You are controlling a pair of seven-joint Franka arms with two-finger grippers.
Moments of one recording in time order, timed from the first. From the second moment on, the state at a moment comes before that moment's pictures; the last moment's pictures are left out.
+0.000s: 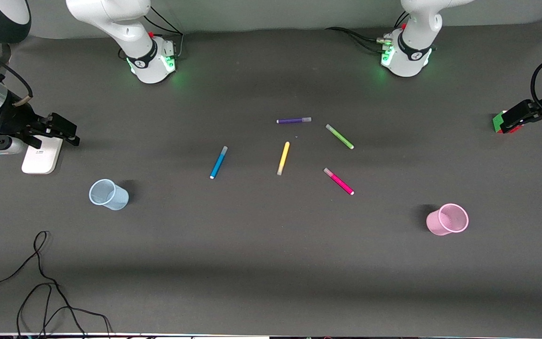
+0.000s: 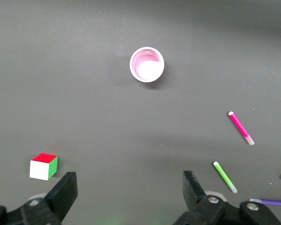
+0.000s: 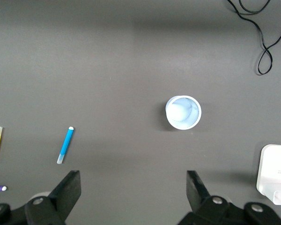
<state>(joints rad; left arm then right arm) 0.21 -0.07 -0.18 -1.66 0.02 1.58 -0.12 0.07 -0.05 -0.02 -1.71 0.02 1.68 0.03</state>
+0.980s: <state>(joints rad) 0.21 -0.03 -0.19 -1.66 0.02 1.57 -0.11 0.16 0.25 0.16 -1.72 0.20 1.76 0.51</state>
